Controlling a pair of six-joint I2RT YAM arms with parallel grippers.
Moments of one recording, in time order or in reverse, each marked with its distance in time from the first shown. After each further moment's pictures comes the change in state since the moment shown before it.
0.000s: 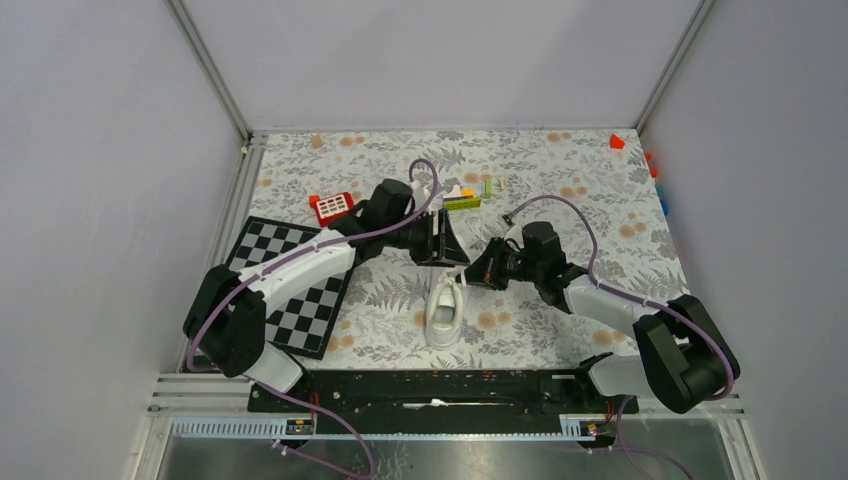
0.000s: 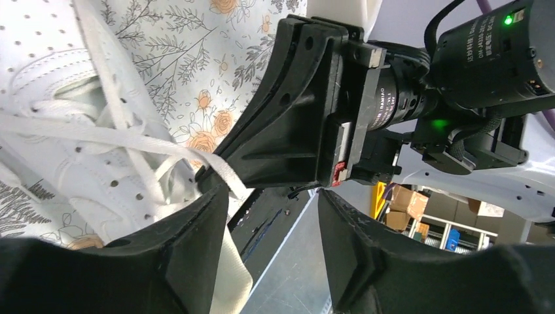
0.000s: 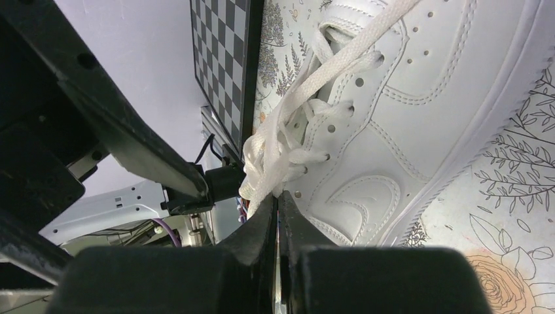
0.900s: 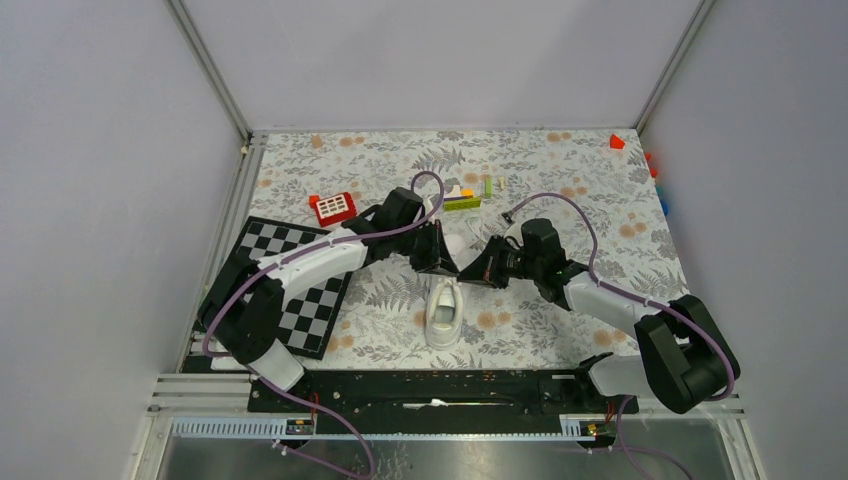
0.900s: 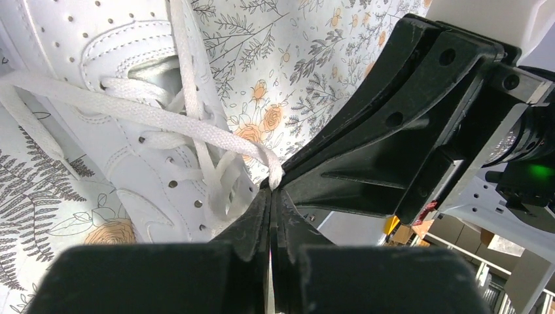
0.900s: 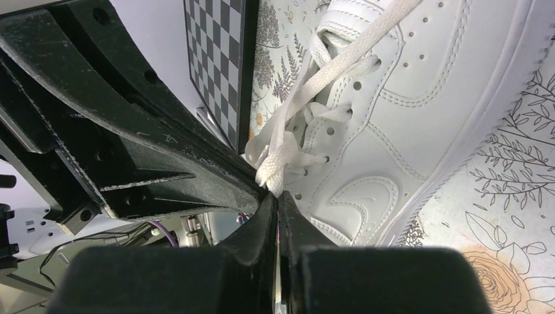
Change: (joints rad) left arm -0.045 0.097 0.025 -0.083 -0.120 -0.019; right arm -0.001 -0.001 0.035 -0.059 0.006 -0.015
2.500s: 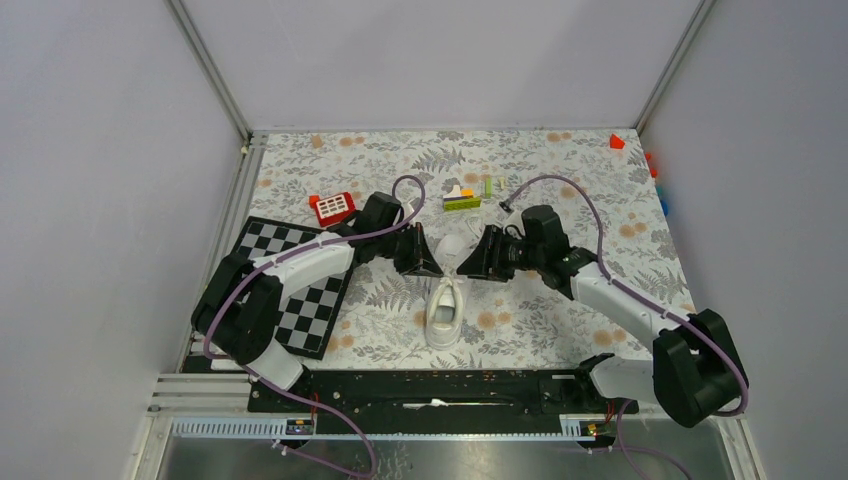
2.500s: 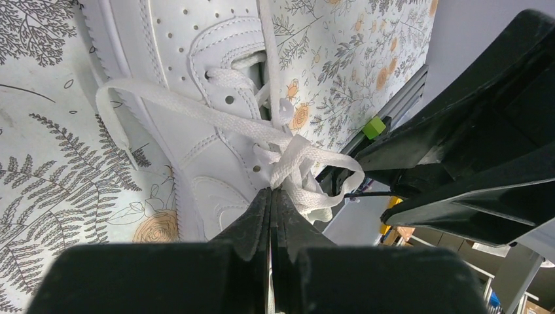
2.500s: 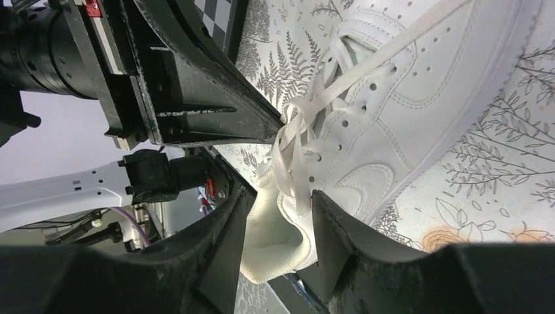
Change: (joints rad) left arm 0.112 -0.022 -0.132 0.087 0.081 0.035; right arm 0.001 -0.074 0.132 -0.290 0.031 -0.210
